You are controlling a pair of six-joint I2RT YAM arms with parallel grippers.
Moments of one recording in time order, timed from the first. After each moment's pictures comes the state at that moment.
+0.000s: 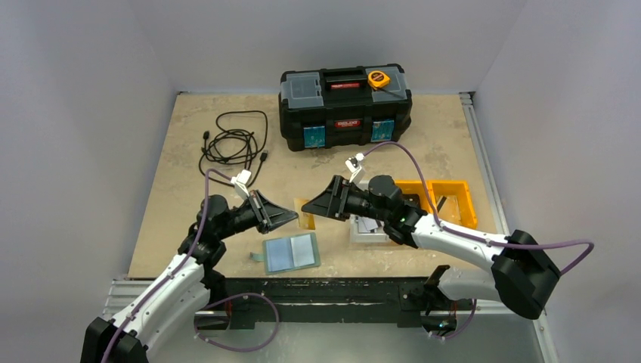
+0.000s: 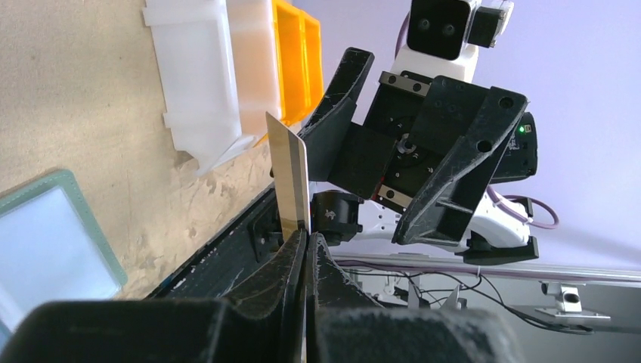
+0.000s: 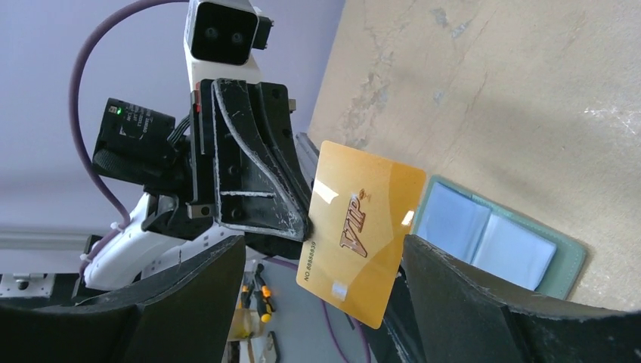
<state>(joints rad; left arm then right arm) -0.41 0.66 0.27 0.22 0.62 -1.31 0.83 1.22 0.59 0.42 -0.35 1.09</state>
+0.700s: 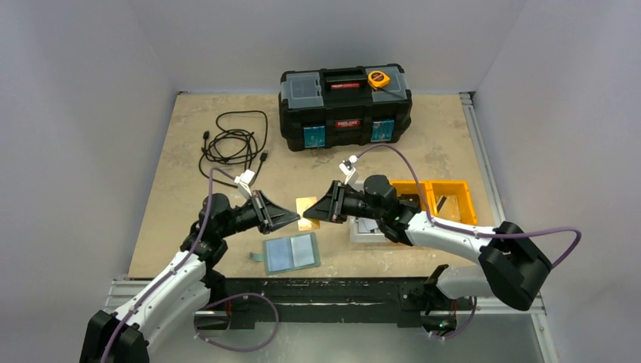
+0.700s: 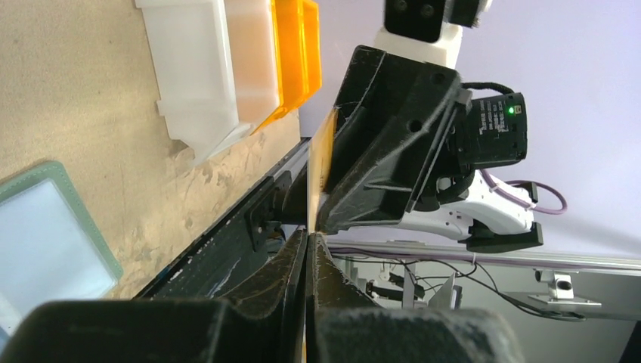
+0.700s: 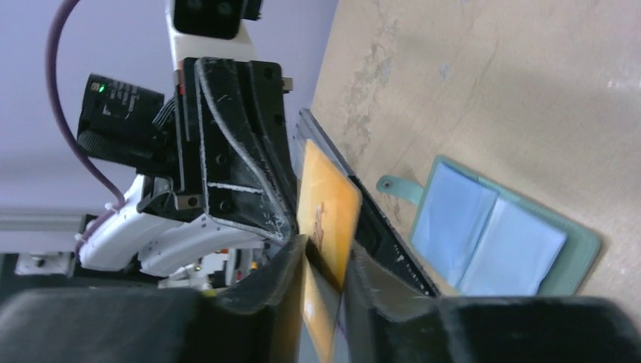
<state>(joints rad) -0.41 0.71 0.27 0.26 0.67 -1.31 0.82 1.28 0.59 0.48 -0.44 1.12</state>
